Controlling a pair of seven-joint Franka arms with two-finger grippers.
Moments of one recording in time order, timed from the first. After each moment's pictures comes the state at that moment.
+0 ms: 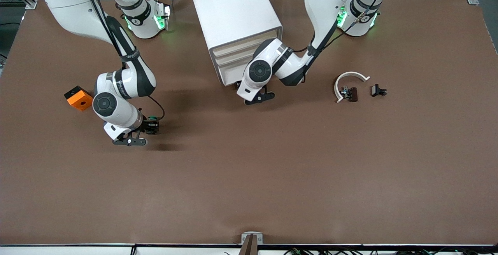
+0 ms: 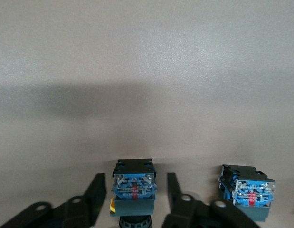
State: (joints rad) left arm -0.67 0.67 -0.27 -1.76 -0.25 2.23 -1.01; right arm 0.17 0.46 0.00 -2.09 -0.04 2.48 0.23
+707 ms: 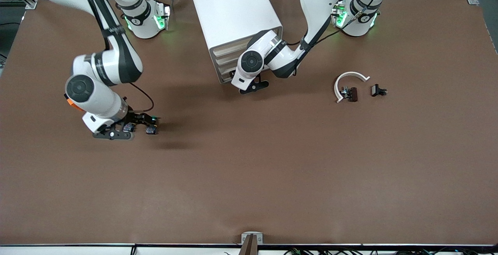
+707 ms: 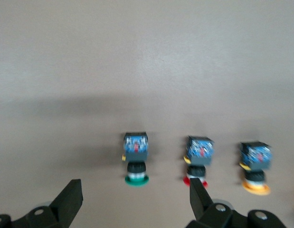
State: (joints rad) left arm -0.67 0.67 -0.33 -1.78 -0.25 2.23 -1.08; right arm 0.17 0.20 0.00 -2.05 -0.04 2.20 0.23
